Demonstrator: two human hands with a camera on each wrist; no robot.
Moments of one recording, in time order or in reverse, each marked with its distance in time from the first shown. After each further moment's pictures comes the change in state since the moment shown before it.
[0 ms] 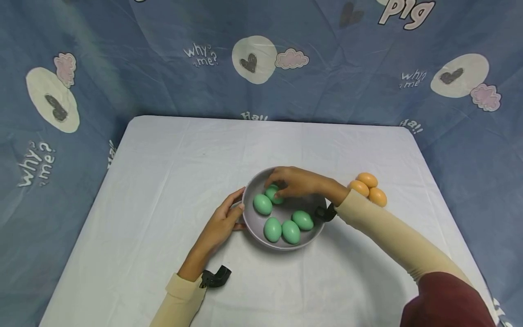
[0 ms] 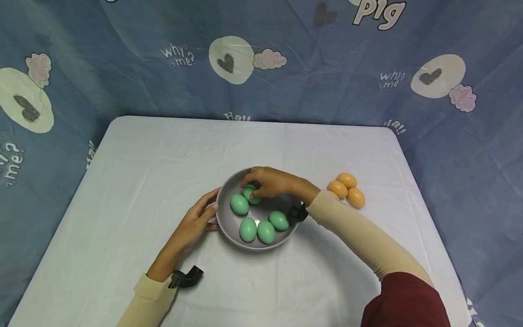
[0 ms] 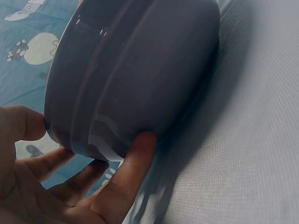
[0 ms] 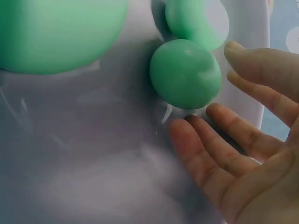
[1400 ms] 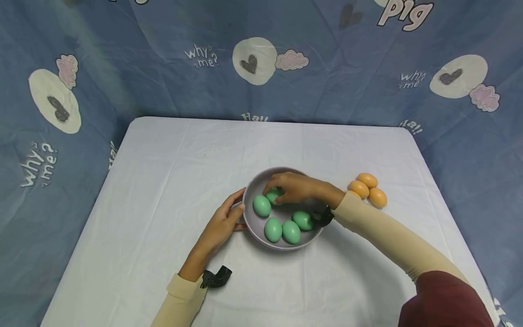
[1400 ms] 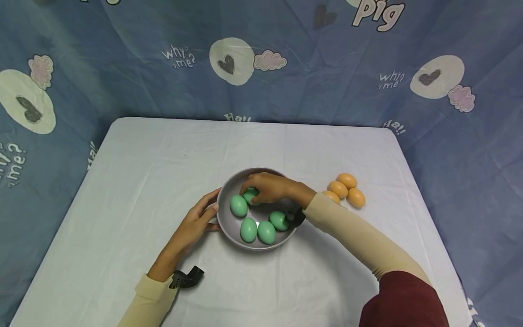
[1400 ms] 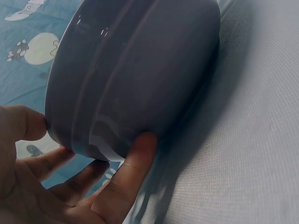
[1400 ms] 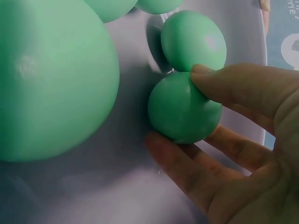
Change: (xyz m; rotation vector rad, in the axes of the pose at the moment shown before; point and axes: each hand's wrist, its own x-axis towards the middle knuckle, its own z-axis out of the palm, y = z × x) left_hand -0.002 0.002 -0.001 0.004 -0.005 -0.005; right_hand 0.005 -0.001 0.012 -0.104 -0.025 -0.032
